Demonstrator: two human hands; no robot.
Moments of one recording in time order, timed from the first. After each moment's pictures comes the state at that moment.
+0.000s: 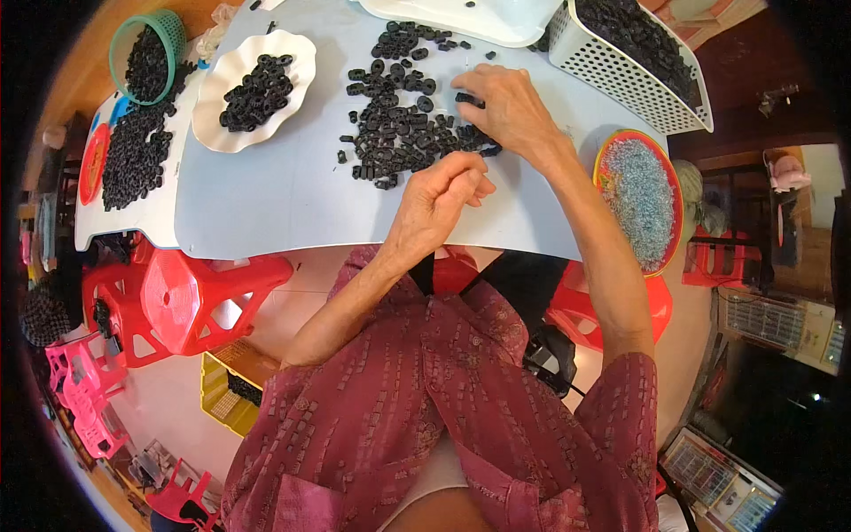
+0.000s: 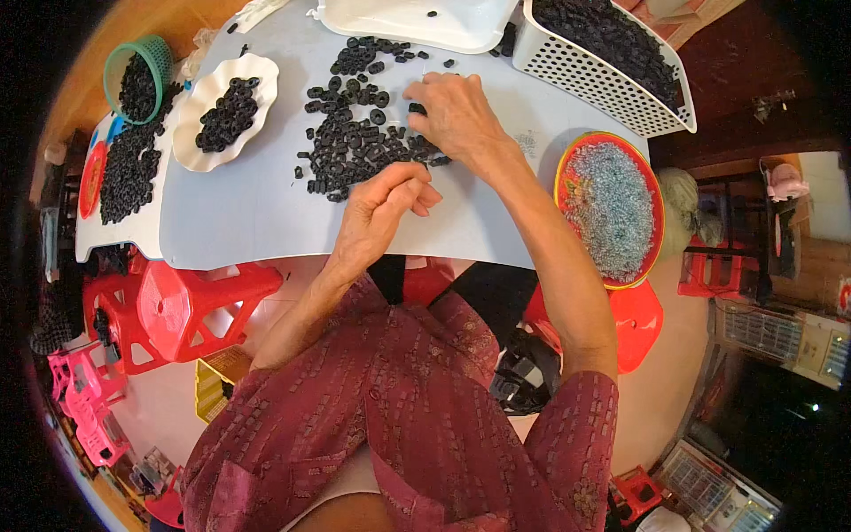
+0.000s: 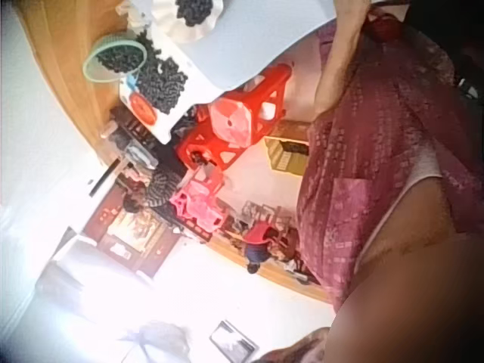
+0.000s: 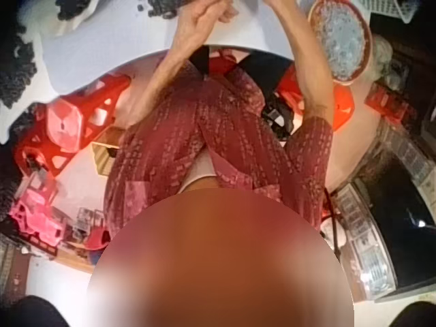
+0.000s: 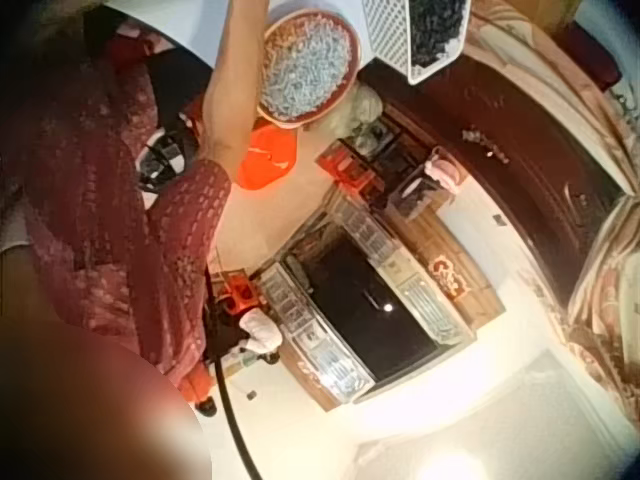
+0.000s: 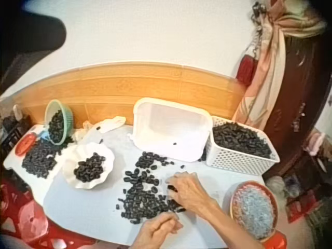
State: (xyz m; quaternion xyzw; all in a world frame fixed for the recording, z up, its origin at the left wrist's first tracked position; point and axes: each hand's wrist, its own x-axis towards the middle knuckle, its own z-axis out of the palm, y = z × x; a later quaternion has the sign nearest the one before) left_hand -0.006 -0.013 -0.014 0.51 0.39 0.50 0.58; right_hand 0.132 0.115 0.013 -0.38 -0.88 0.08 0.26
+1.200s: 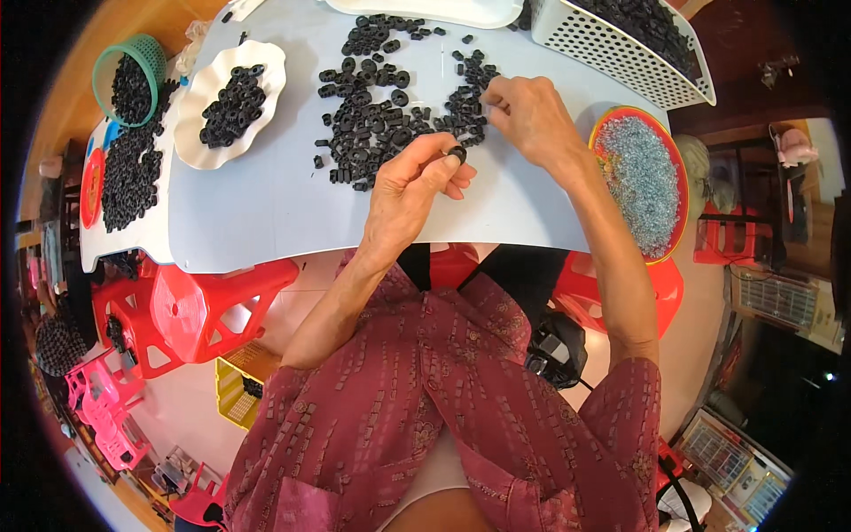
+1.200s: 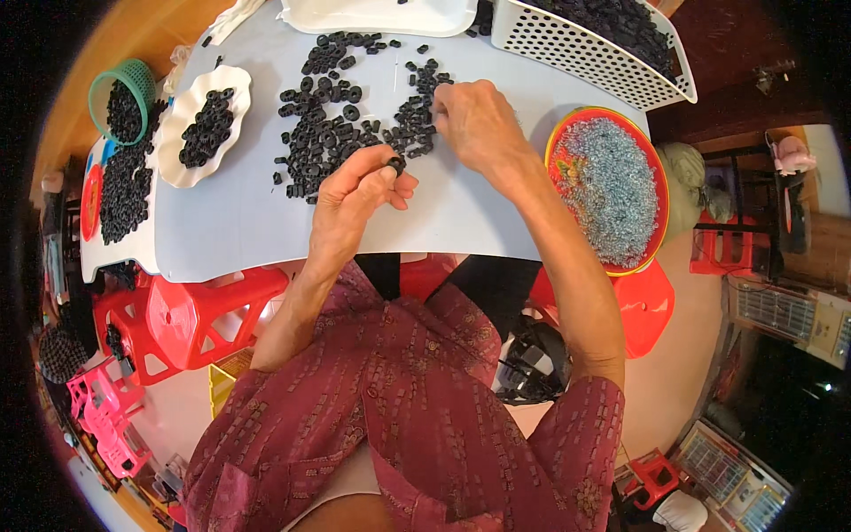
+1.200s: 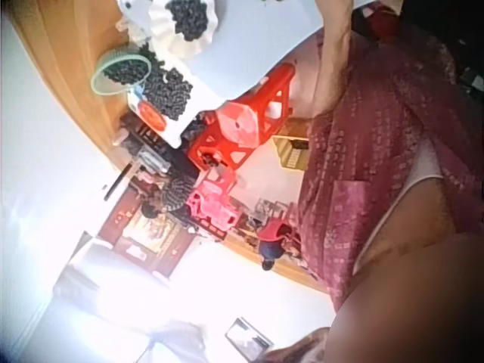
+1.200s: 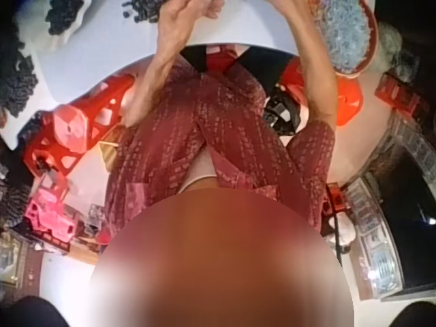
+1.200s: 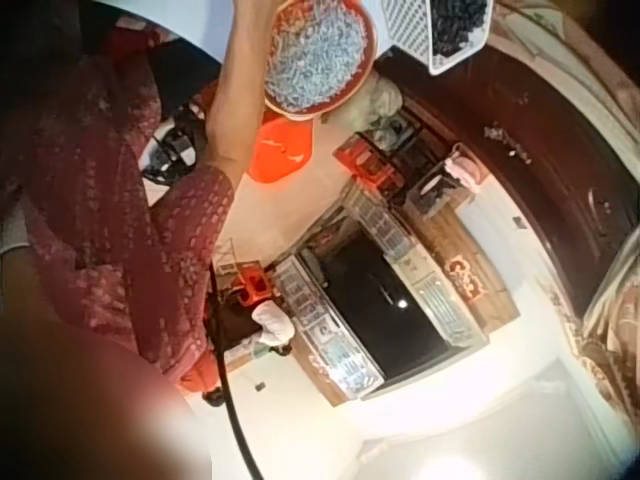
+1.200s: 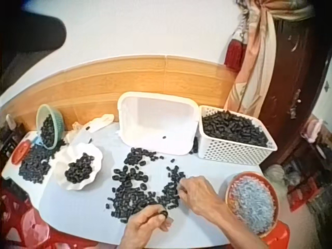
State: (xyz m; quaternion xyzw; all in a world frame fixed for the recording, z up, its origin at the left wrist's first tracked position) left_hand -0.004 -0.009 -0.013 0.42 0.38 0.54 0.63; right_hand 0.175 0.087 0.019 -0.52 -0.83 0.14 0.17
